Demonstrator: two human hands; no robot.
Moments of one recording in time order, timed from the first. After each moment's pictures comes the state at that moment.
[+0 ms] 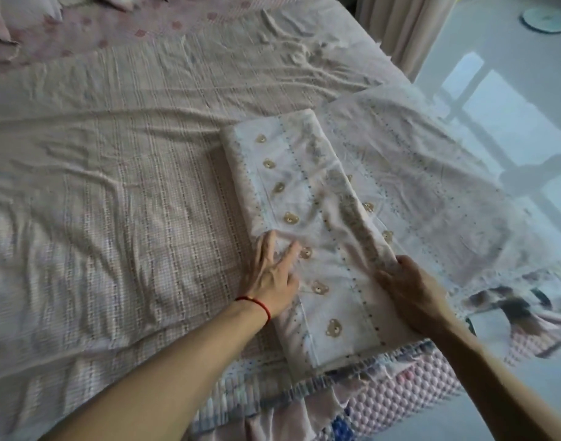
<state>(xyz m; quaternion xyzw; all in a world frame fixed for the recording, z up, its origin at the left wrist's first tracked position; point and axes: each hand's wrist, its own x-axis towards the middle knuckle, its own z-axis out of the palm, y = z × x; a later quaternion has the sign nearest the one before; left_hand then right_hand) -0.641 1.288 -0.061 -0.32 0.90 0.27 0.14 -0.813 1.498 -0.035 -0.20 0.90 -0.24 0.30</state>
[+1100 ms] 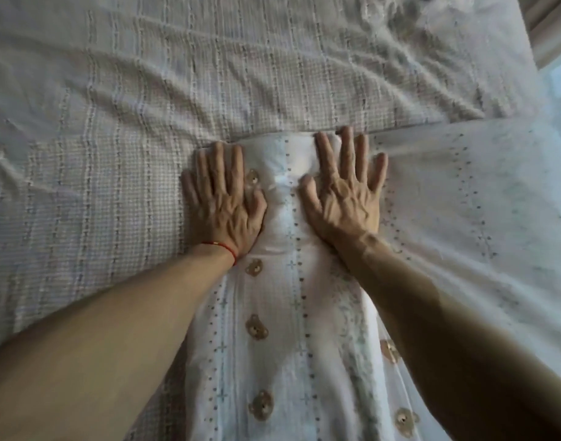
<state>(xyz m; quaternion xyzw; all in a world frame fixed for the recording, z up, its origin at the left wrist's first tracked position) -0.810 1.068 -0.162 -0.53 0.85 0.04 -0.01 -0.993 1.147 -0.147 -0.51 0.85 -0.10 0.13</state>
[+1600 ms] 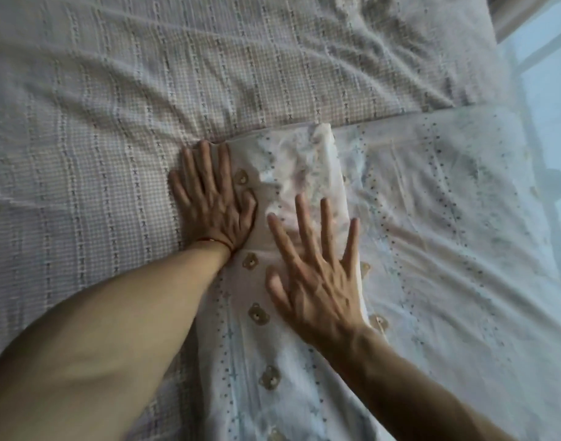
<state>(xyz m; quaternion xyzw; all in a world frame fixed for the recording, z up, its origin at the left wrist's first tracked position) -0.807 1.061 -0.160 -0.50 0.86 0.01 0.01 -0.907 1.237 -0.073 -0.56 0.81 -0.05 0.16</state>
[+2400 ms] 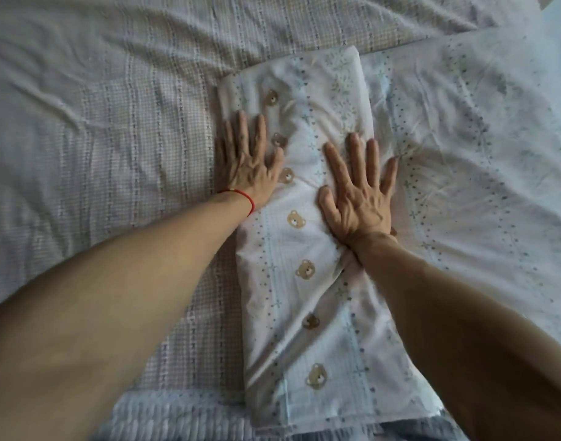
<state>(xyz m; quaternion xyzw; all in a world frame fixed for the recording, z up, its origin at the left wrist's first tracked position) -0.768 1.120 -0.132 -0.49 0.86 0.14 0.06 -0.920 1.281 -0.149 -0.53 0.83 -0.09 0.14</state>
